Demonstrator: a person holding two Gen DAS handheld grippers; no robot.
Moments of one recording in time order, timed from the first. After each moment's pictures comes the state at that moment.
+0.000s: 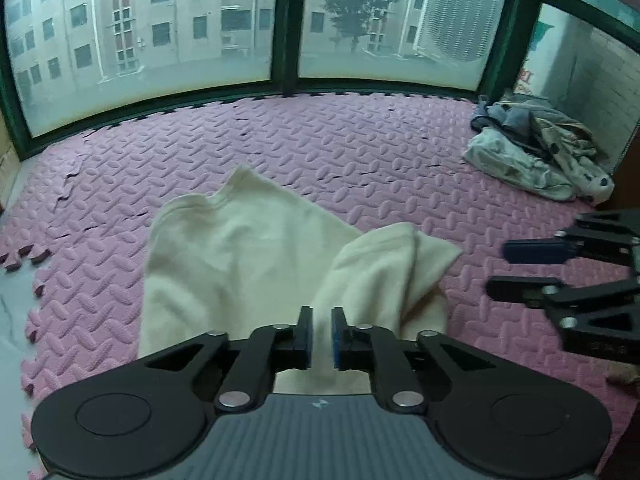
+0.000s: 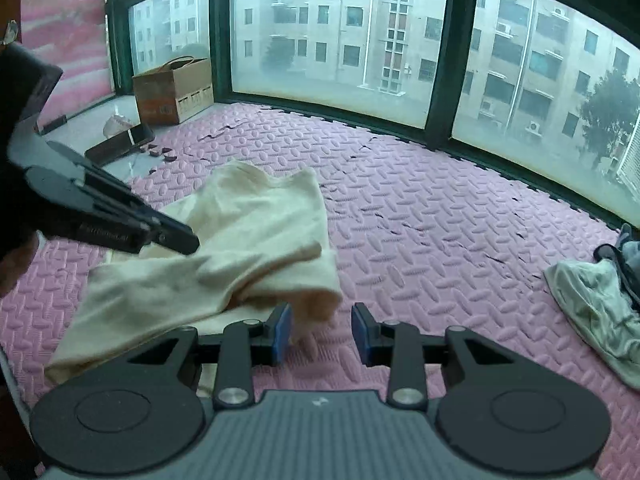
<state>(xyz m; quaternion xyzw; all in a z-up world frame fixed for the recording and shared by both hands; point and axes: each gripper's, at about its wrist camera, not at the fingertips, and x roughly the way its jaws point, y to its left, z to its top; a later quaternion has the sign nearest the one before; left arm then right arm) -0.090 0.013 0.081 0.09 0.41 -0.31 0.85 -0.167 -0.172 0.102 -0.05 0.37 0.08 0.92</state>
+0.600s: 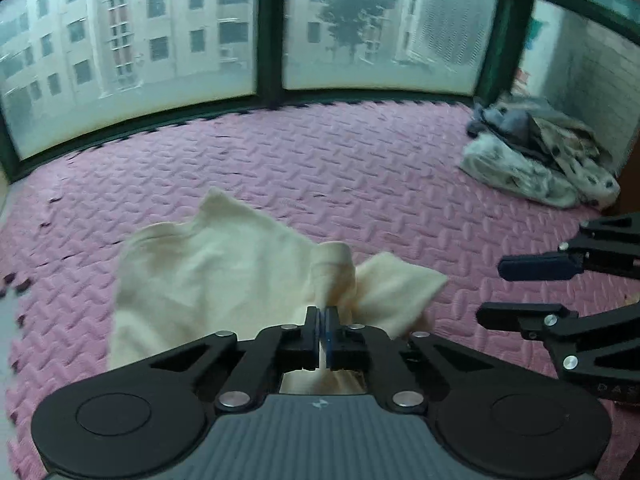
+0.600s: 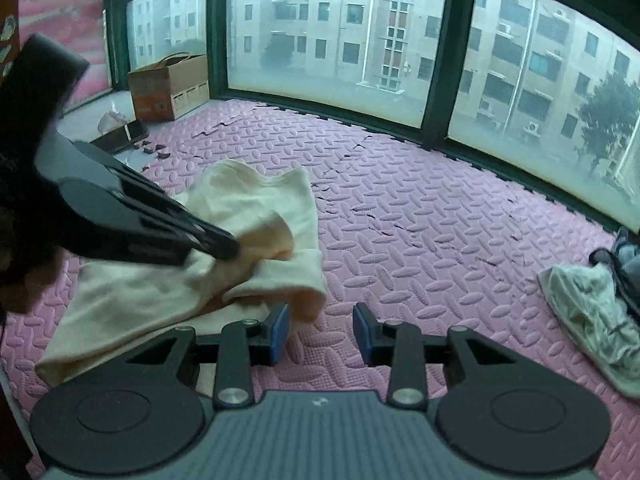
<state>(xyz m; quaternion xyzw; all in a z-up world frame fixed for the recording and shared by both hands) -0.083 -0.009 0.077 0.09 0.39 -0.30 0.87 -0.164 -0.175 0.102 -0.07 0.37 0.08 0.92</state>
